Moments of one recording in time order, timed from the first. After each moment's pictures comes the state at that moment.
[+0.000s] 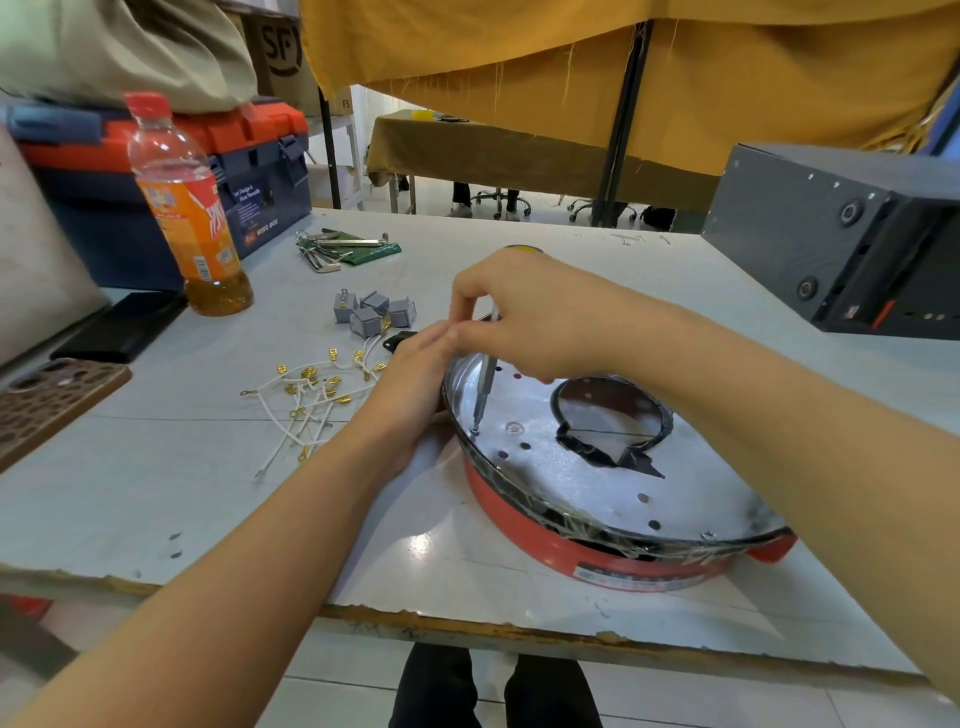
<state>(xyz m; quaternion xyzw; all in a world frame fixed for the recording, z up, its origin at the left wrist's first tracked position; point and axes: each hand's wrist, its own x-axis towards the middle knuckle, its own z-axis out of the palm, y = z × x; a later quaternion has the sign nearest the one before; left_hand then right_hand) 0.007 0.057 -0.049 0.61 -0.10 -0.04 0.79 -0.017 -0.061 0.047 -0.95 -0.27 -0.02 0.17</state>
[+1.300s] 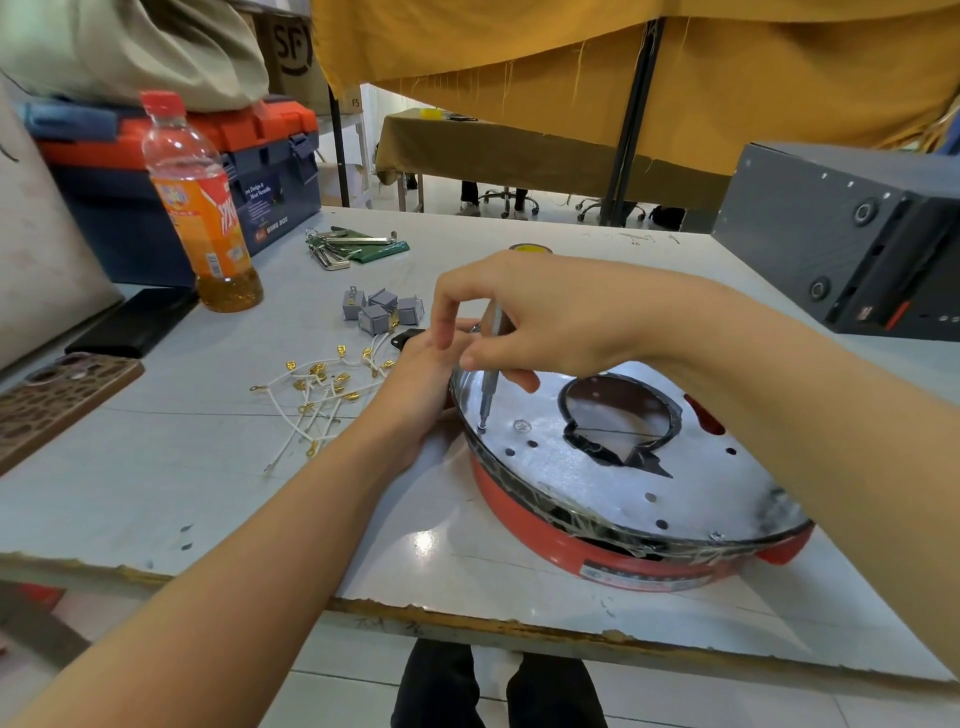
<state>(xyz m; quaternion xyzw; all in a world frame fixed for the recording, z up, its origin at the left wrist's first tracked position) 0.000 0.059 -0.042 0.67 -0.12 -0.03 0.73 -0.018 -0.063 0.054 -0.93 -0.34 0.06 0.15</state>
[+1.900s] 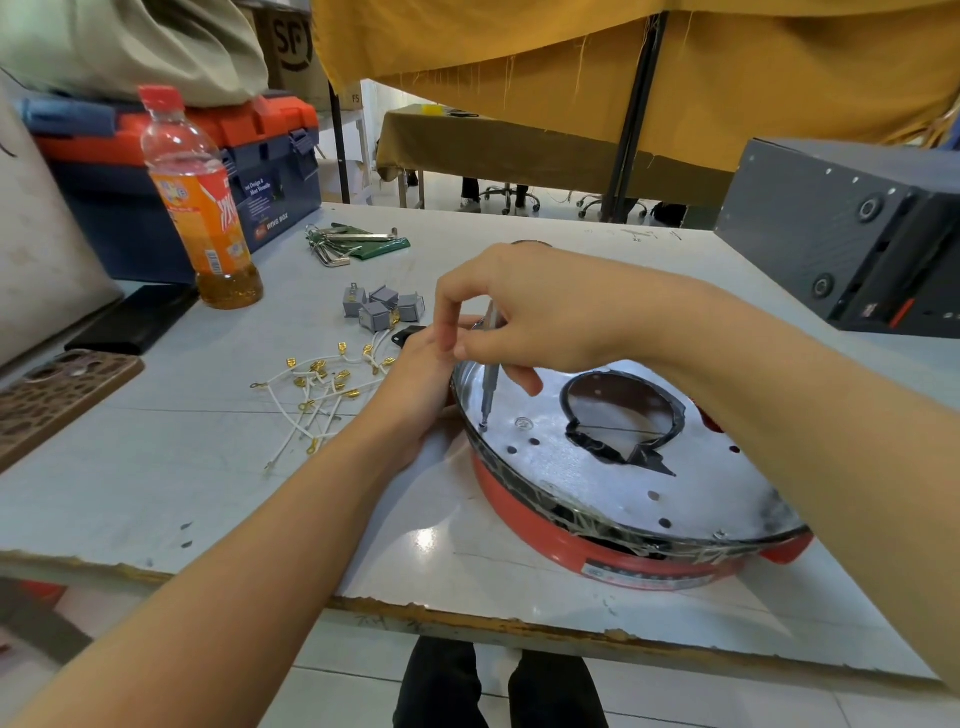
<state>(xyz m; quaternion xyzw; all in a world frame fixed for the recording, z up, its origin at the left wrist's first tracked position) 0.006 0.061 -0.050 0.66 -0.14 -0.04 0.74 -0.018 -0.058 0.053 -0.93 -0.33 0.05 0.15</state>
